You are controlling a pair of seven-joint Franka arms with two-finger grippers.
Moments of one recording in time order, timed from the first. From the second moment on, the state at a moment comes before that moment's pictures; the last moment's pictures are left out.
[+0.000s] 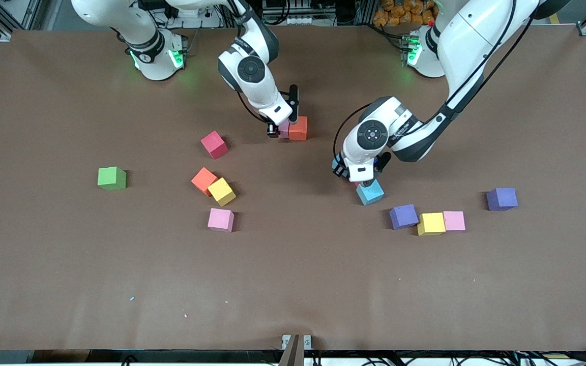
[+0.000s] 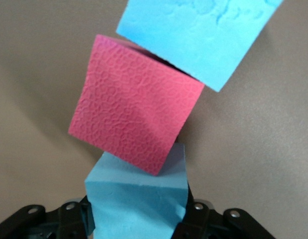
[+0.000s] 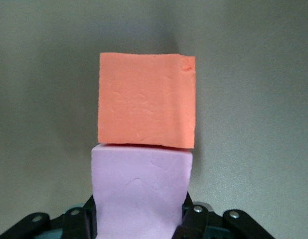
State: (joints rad) left arm -0.02 0.60 -0.66 -2.01 0.25 2.35 -1.78; right arm 0.96 0.37 0.01 -2.25 0.30 2.64 -0.83
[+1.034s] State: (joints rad) left arm -0.02 0.54 -0.69 -2.02 0.25 2.33 -2.13; right arm 0.96 0.38 0.01 -2.23 0.29 2.64 -0.83
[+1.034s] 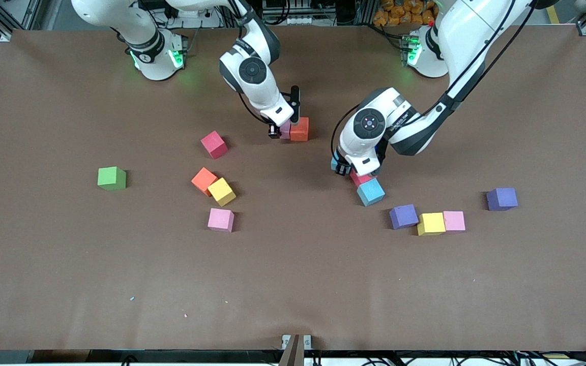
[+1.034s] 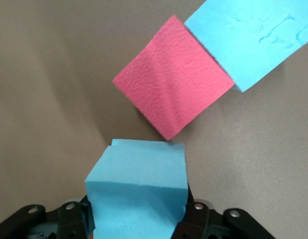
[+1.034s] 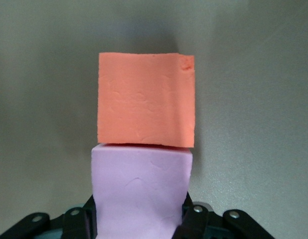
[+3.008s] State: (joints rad) left arm -0.05 0.52 -0.77 -2.29 0.25 2.71 -2.58; right arm 0.96 0.26 -0.06 -2.19 0.29 2.44 -0.83
